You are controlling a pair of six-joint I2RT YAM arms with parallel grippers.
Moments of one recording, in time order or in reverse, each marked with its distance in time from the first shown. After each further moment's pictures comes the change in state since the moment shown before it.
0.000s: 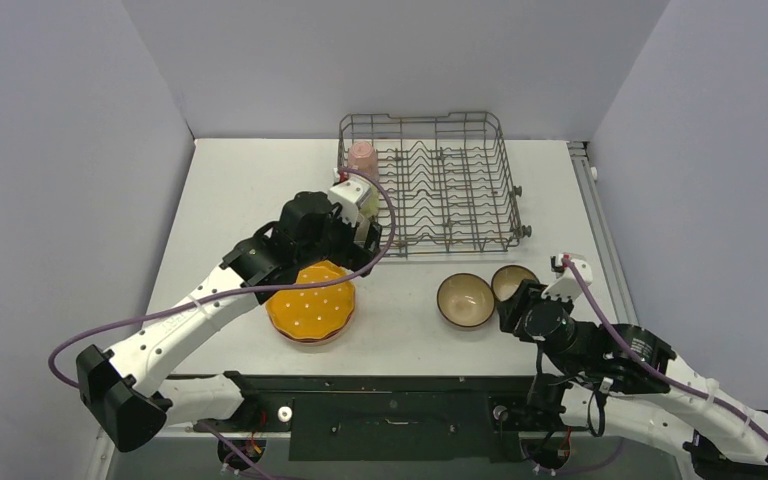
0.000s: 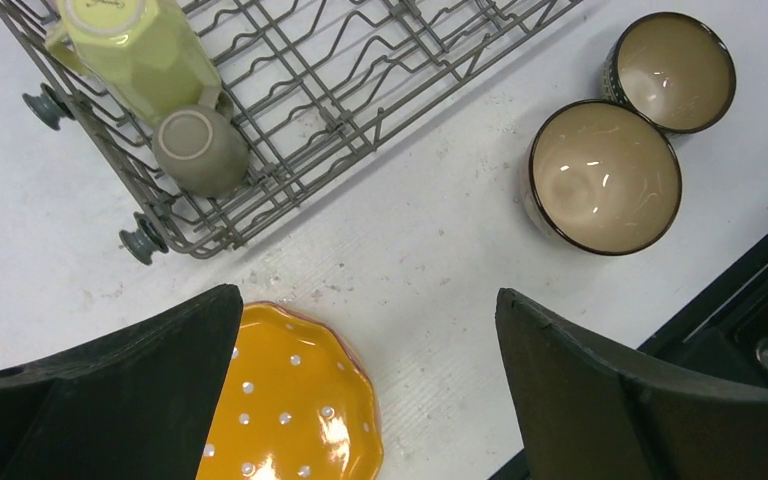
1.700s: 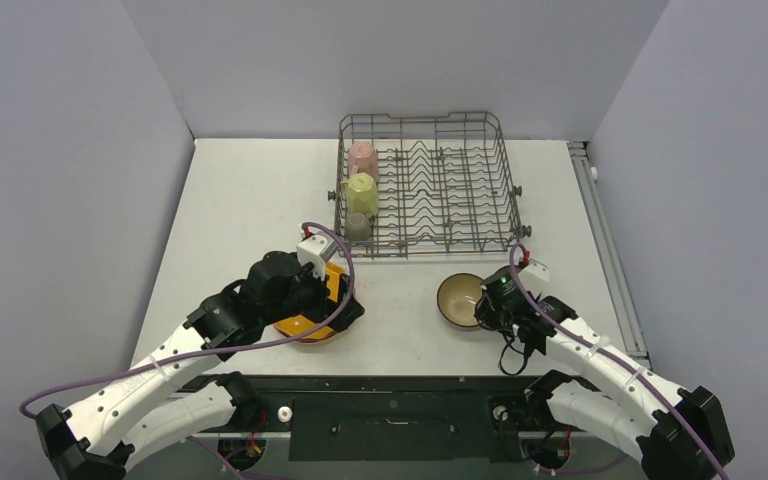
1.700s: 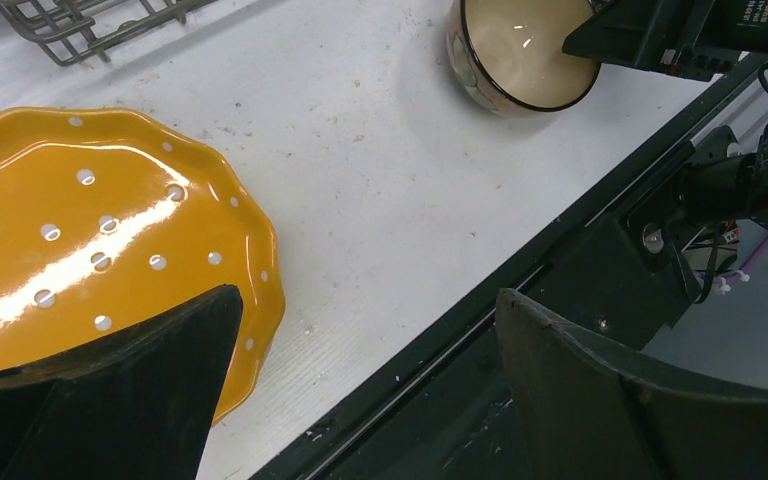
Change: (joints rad) left arm -0.051 -0.389 -0.380 -0.050 0.097 -0.264; right arm -0.505 0.361 -0.383 0.480 -0.319 0.026
